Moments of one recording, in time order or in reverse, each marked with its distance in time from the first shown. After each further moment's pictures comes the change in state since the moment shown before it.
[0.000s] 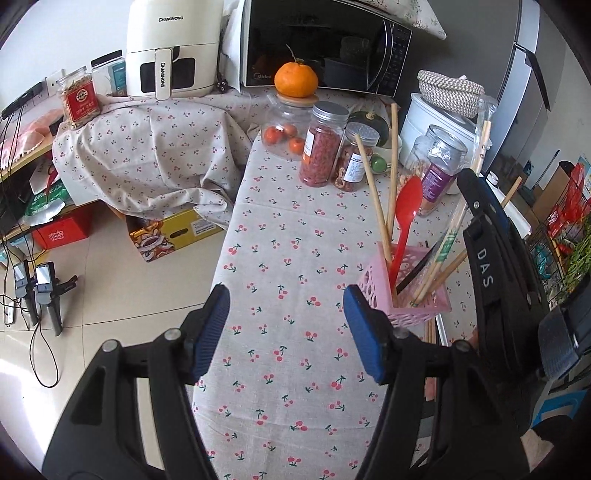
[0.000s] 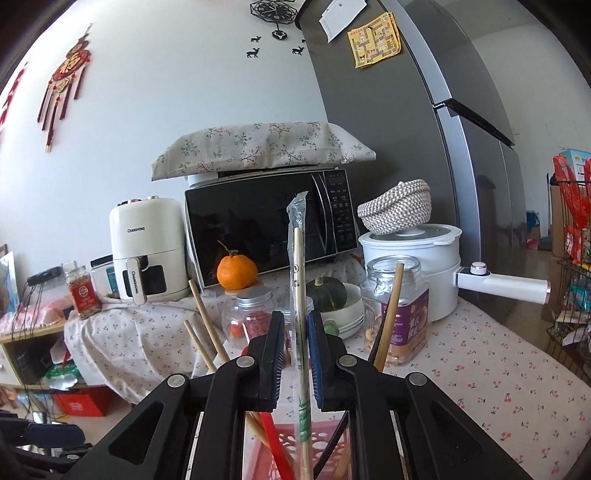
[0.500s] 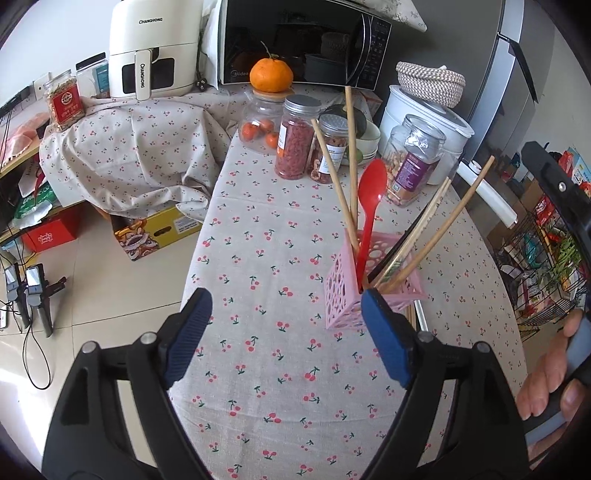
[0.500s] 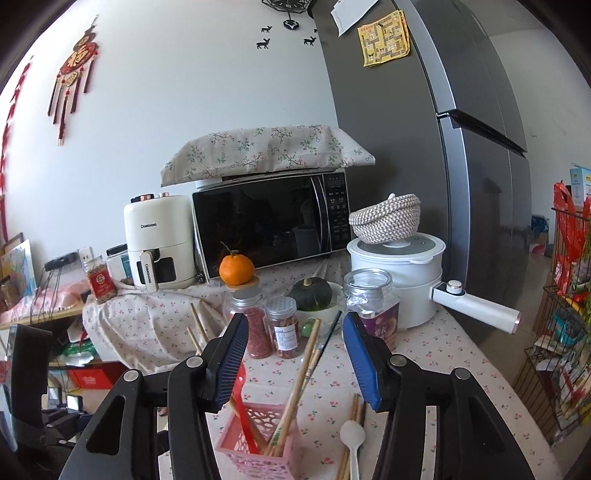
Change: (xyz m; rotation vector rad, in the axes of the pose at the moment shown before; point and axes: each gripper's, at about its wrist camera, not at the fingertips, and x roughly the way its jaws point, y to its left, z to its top) left arm -0.001 -0.027 -0.012 0.036 0.014 -0.040; right arm -0.053 -0.047 0.065 -0.068 0.122 0.042
